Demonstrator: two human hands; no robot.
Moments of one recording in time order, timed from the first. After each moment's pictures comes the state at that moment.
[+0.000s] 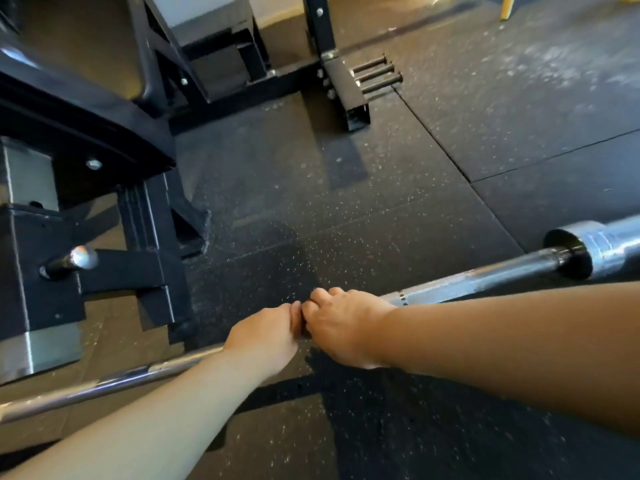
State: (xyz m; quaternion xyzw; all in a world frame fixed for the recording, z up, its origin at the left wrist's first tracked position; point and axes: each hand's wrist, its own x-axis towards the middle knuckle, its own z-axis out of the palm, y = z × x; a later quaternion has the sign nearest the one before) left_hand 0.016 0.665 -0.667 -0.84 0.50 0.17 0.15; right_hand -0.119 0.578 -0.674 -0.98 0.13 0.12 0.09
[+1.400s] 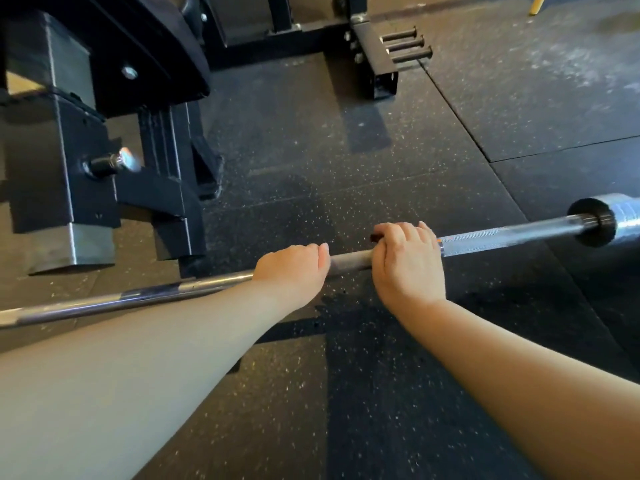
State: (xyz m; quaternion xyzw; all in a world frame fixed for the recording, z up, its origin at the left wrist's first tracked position) left_hand 0.036 0.689 -0.684 -0.82 0.54 0.12 0.11; right_hand -0.128 0.616 -0.718 -0.83 0.49 -0.21 0.14
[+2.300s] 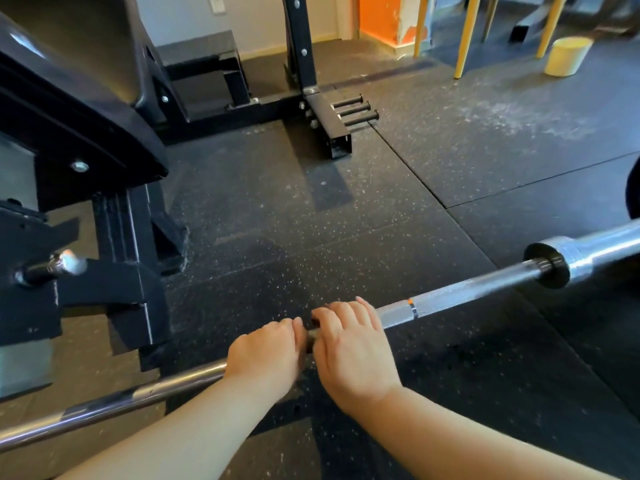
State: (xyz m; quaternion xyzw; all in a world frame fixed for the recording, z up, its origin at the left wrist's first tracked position) left_hand 0.026 0.679 -0.685 -0.82 0.55 0.11 0.12; right_hand -0.106 0.637 -0.732 -0.88 0.41 -0.23 0.09
